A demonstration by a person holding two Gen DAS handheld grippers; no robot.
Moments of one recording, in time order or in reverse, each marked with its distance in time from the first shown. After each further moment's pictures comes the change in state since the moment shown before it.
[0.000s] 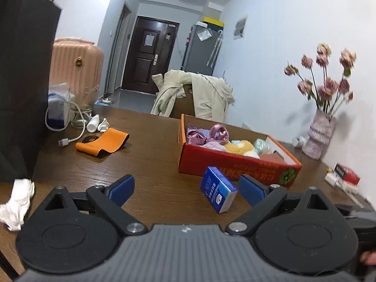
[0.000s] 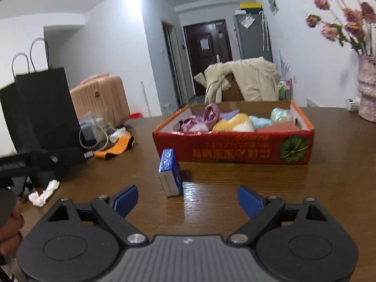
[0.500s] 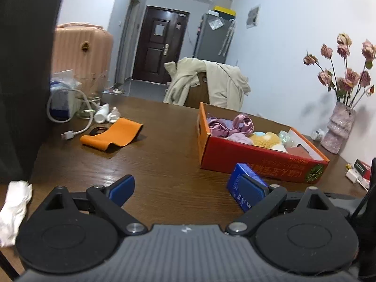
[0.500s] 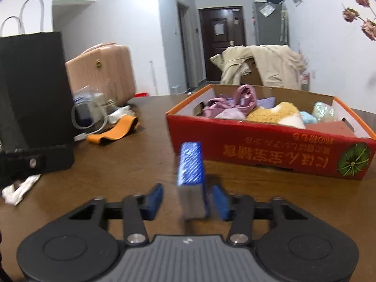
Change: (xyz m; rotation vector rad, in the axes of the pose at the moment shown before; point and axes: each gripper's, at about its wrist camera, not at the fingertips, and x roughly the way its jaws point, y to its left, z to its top) left arm 0.056 0.020 0.005 0.023 0.066 0.059; right arm 0.103 0.027 0.015 -0.042 0.053 0.026
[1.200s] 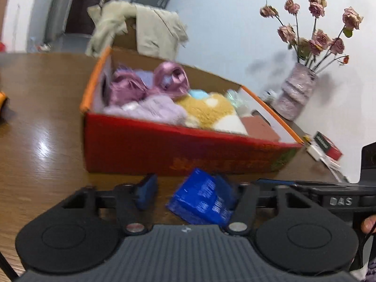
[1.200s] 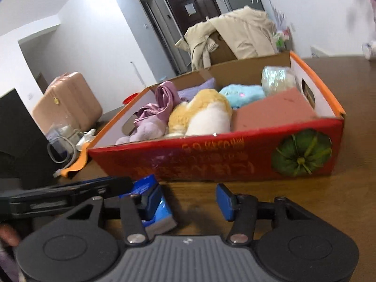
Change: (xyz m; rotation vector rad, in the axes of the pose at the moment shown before) left arm 0.169 -0.063 0.009 0.018 0.284 -0.371; right arm 0.012 -0.151 0.028 0.258 0.134 0.139
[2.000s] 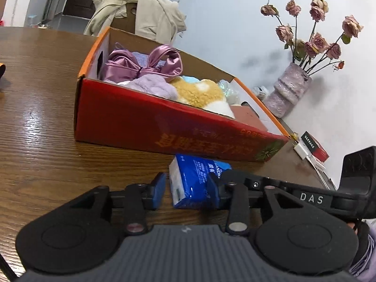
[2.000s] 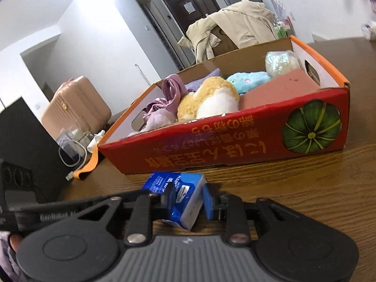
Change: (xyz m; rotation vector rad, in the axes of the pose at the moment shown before) left arm -0.008 0.003 -0.012 -0.072 0.021 -0.055; right arm 0.005 0.003 -0.015 0.040 -0.032 0.017
